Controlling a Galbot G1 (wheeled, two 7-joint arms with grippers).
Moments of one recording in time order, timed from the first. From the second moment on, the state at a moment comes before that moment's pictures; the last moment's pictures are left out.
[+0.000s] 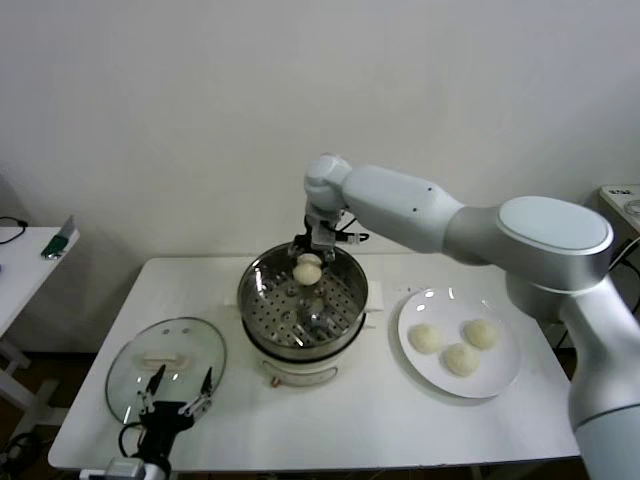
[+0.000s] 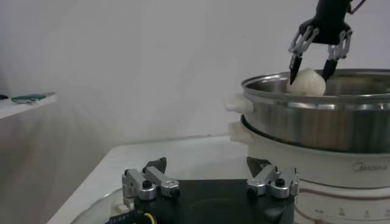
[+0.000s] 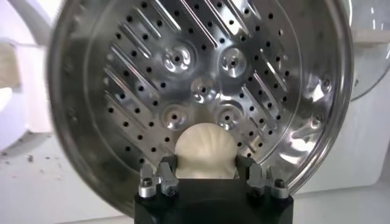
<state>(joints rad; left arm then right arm) 1.74 -1.43 -0.67 -2.06 -0.11 0.04 0.04 0.45 1.49 -1.22 0.79 -0.37 0.74 -0.94</state>
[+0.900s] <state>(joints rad) 1.75 -1.43 -0.66 -2.10 -0.13 0.07 0.04 0.71 1.33 -1.46 0.92 0.13 0.61 -1.03</state>
